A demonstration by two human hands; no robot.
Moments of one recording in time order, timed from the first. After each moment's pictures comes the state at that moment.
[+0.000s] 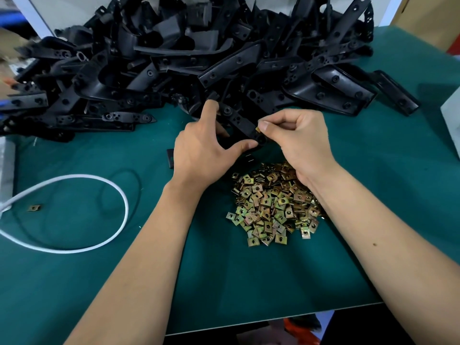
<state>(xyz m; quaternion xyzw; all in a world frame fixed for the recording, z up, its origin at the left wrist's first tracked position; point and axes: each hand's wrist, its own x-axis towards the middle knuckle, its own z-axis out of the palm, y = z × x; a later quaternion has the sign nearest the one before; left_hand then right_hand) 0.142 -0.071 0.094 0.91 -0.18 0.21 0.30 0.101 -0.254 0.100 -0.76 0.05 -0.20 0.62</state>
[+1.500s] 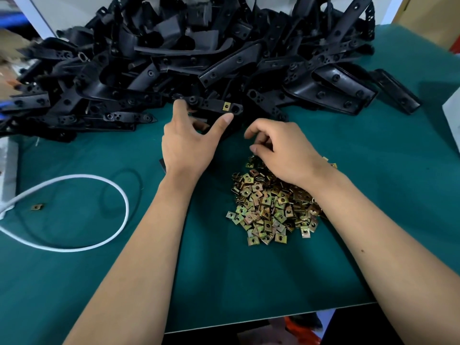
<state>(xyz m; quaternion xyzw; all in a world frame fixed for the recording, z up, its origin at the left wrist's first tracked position) 0.155 -0.061 0.095 0.89 -0.05 0.23 0.40 0.099 -0.250 0.100 -0.93 -0.09 -0.11 0.34</state>
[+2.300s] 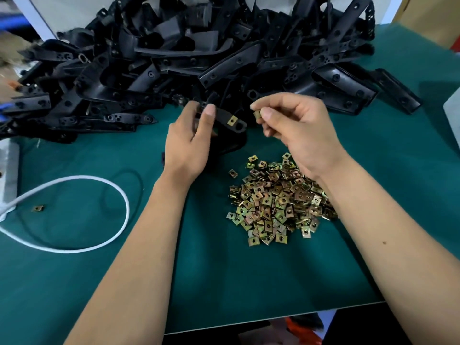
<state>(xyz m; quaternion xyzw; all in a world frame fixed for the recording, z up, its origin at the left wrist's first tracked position) 0.156 -0.053 0.095 0.85 -0.14 0.17 0.48 0.097 -0.259 0.116 -0.70 -0.10 -0.14 0.70</state>
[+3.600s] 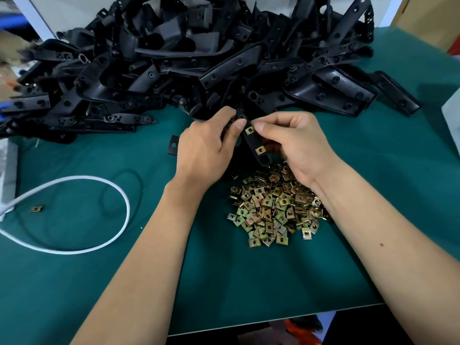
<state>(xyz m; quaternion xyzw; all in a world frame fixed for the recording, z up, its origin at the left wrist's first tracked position) 0.141 -0.069 0.102 0.88 -0.27 0.23 0.32 0.100 -0.252 0.105 -0.68 0.04 -0.08 0.73</state>
